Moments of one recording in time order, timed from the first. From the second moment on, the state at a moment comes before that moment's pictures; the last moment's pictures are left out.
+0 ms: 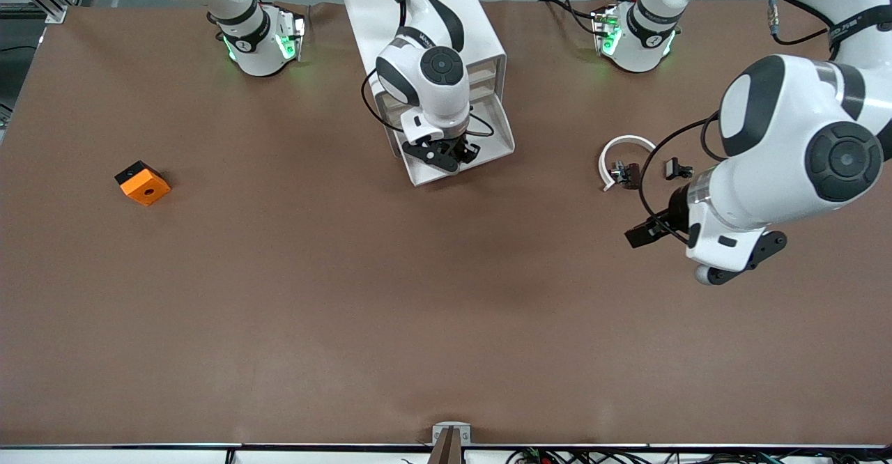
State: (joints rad) left arm -0.43 0.45 0.21 -1.27 -0.19 1.59 -0.64; right arm 0.98 0.51 -0.05 -1.78 0.09 2.30 1.33
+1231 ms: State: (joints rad) left arm -0.52 0.50 0.01 -1.65 -0.14 2.13 -0.46; right arm 0.86 0.49 -0.08 -1.56 0.07 2.00 1.22
